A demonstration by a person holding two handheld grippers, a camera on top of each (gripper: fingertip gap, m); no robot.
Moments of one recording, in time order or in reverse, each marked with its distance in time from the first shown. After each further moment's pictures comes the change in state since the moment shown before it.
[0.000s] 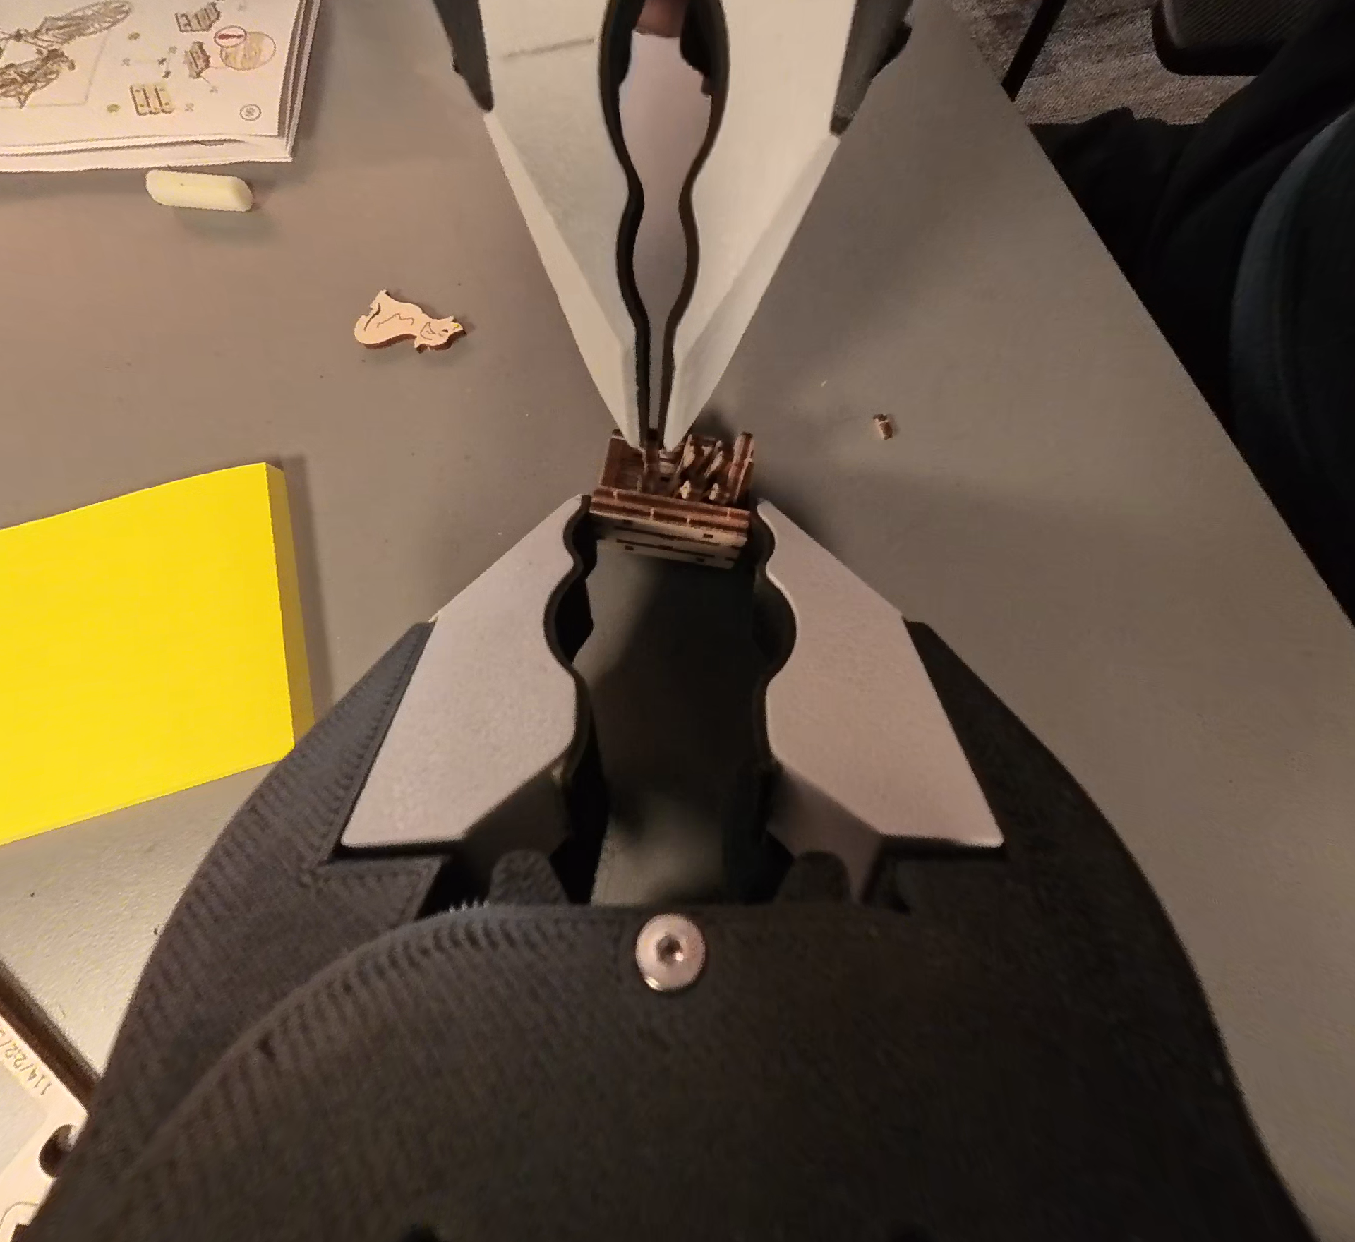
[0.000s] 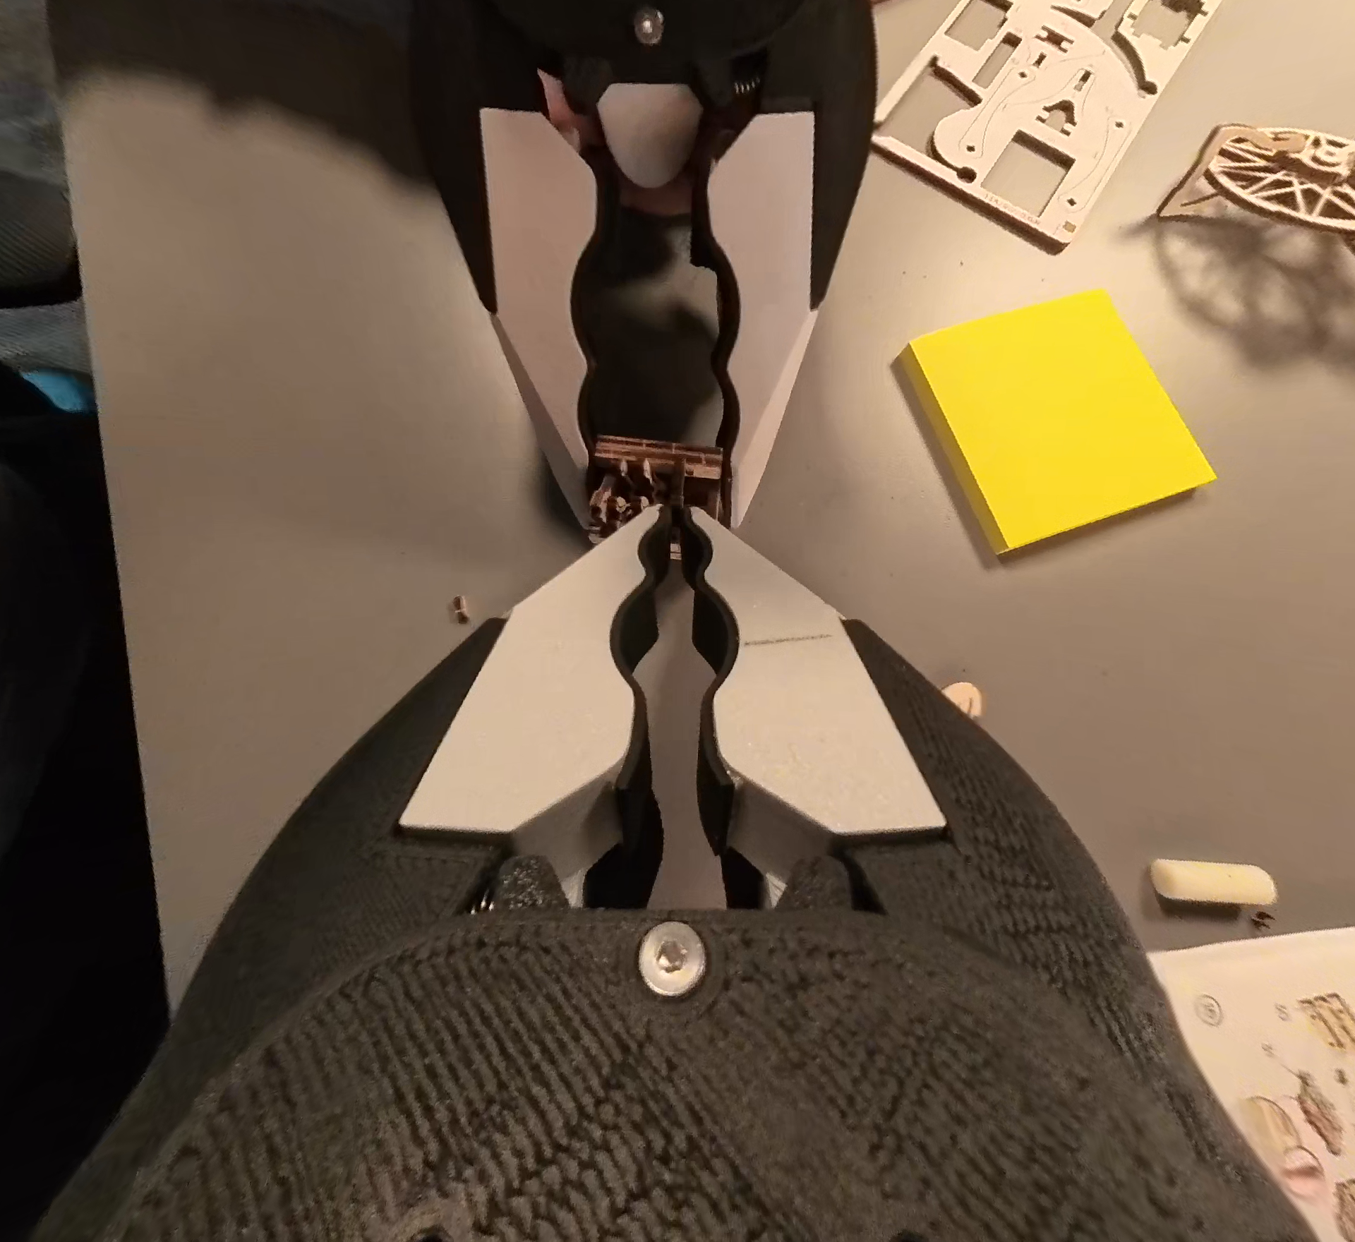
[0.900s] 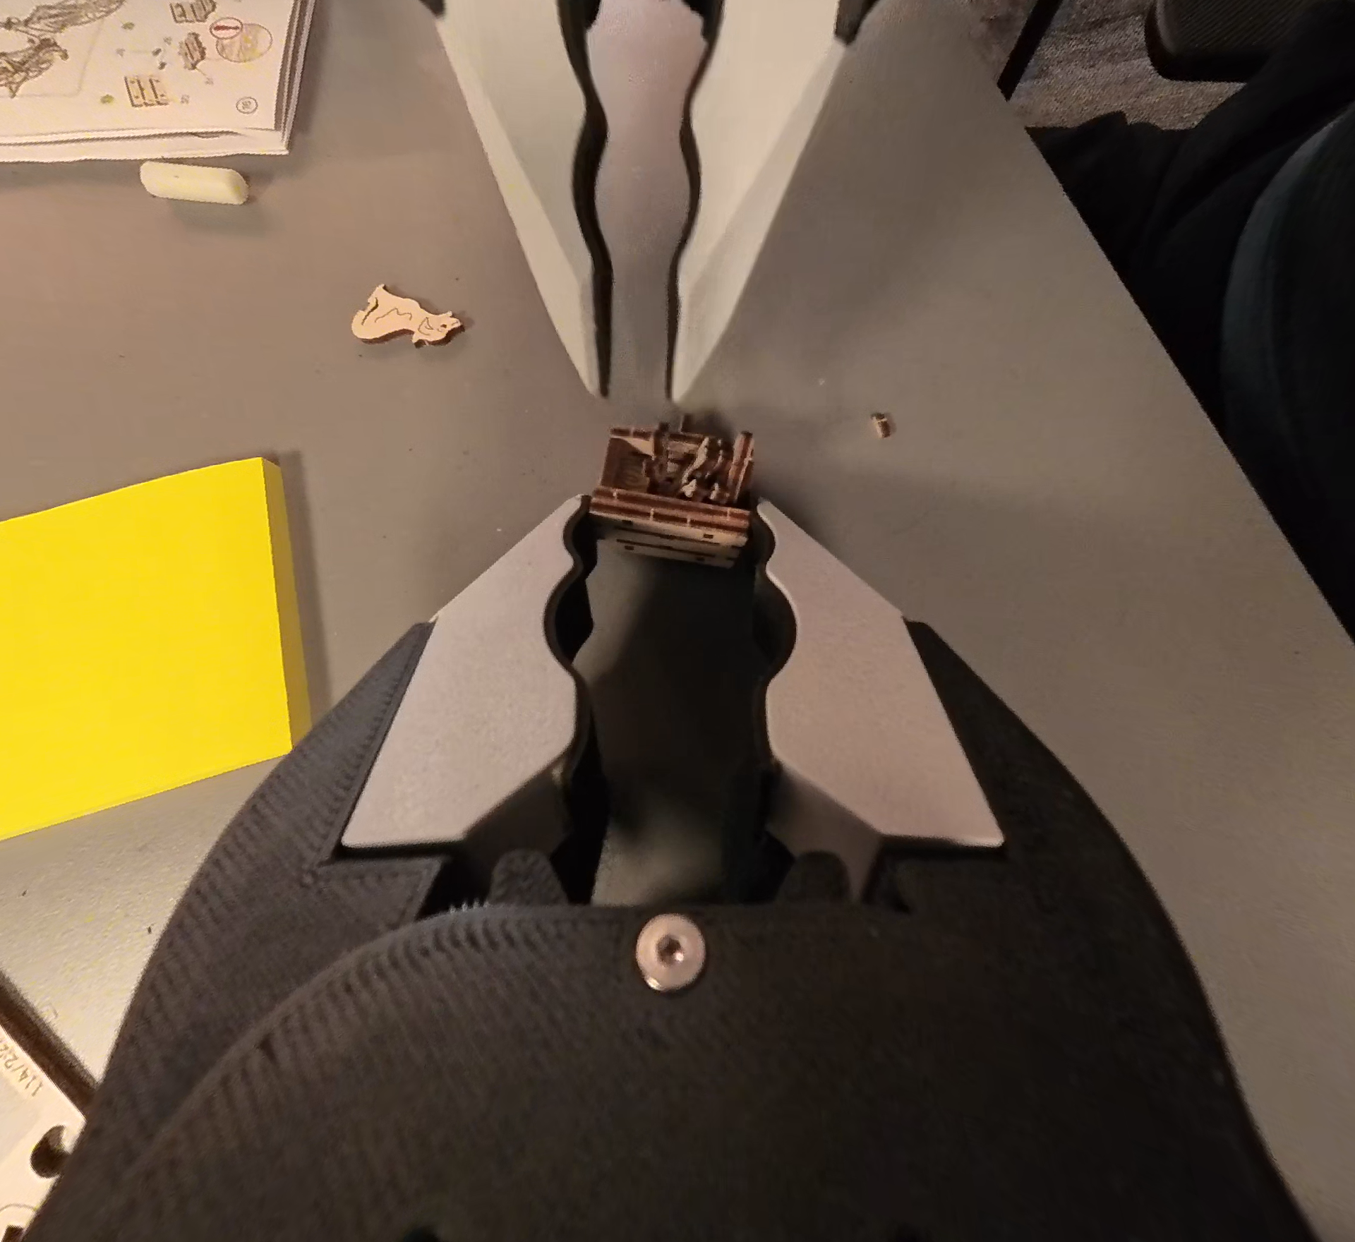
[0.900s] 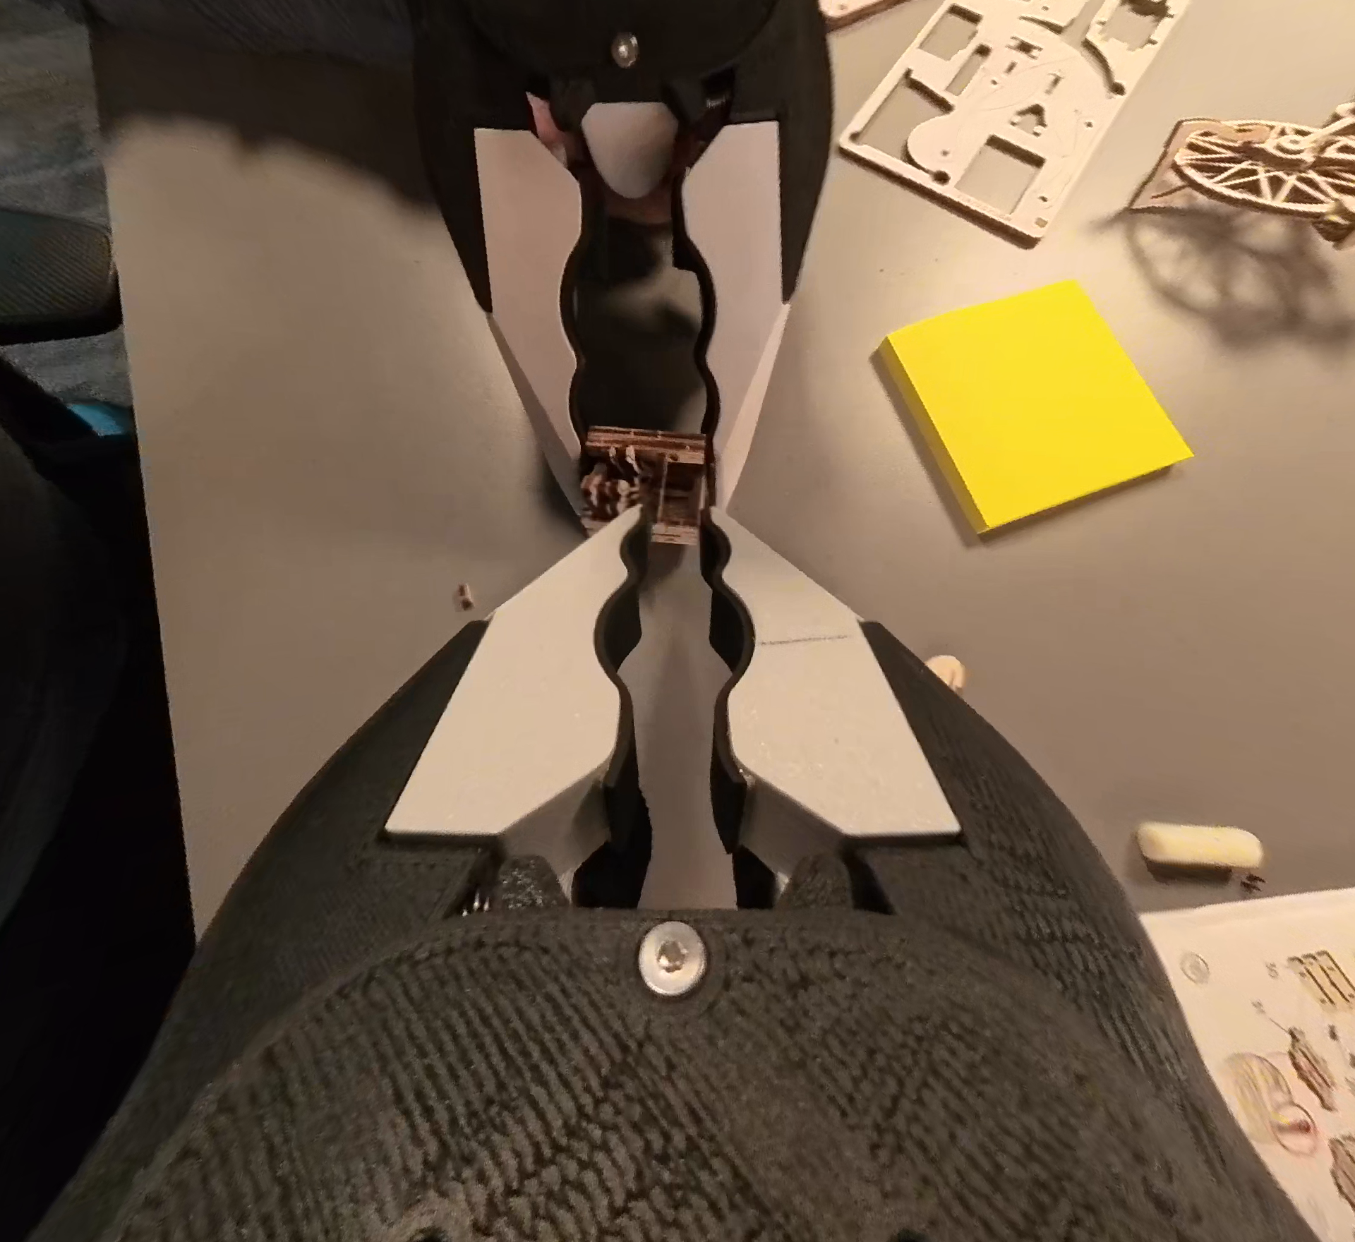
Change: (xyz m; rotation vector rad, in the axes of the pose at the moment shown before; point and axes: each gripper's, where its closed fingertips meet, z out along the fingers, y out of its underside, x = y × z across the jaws) left arm 0.000 0.000 -0.001 -0.001 0.008 -0.010; right arm 0.003 -0.002 -0.010 0.027 -0.013 0.033
